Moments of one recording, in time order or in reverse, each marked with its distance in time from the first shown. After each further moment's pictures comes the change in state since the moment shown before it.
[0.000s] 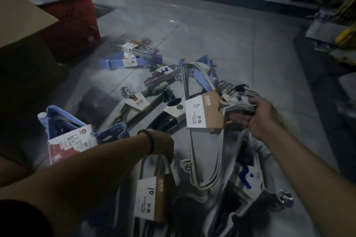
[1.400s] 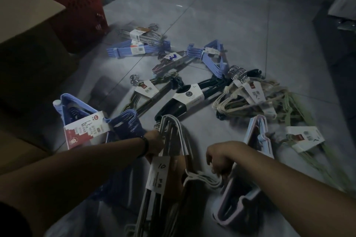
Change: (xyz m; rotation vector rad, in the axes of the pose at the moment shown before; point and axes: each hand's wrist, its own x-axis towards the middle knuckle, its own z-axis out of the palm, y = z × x) left_hand -0.016 -0.008 0.076 -0.895 0.216 -0.483; right_hand -0.021 0.144 0.031 -1.918 -0.844 0.230
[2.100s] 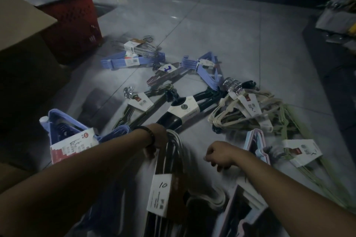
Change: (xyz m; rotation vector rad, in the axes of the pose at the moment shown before) left_hand 0.004 0.063 -0.058 0.167 -0.157 -0.006; right_hand 0.021 0.032 -0.024 0.461 0.270 0.012
